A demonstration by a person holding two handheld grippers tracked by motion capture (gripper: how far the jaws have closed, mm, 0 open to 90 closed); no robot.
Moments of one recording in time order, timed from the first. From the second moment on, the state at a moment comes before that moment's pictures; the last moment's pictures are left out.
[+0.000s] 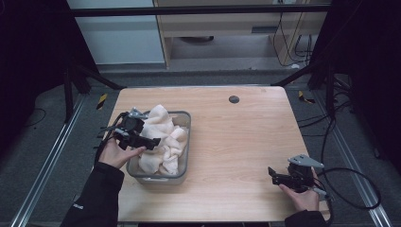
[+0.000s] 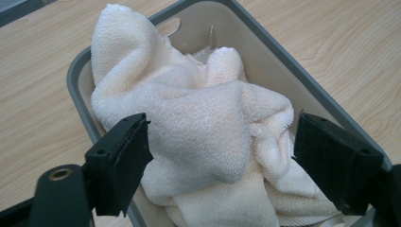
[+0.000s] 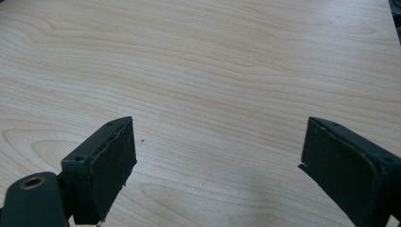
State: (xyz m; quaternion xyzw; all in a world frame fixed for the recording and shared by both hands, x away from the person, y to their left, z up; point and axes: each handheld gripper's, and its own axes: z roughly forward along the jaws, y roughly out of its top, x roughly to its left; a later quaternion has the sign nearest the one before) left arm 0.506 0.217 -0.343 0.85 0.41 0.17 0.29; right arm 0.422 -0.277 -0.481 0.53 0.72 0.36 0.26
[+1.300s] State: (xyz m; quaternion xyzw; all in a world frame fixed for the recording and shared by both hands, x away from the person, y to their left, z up) left arm 0.547 0.200 -0.402 0.87 0.44 0.11 0.20; right arm 0.425 -0.274 -0.483 0.53 0.74 0.35 0.24
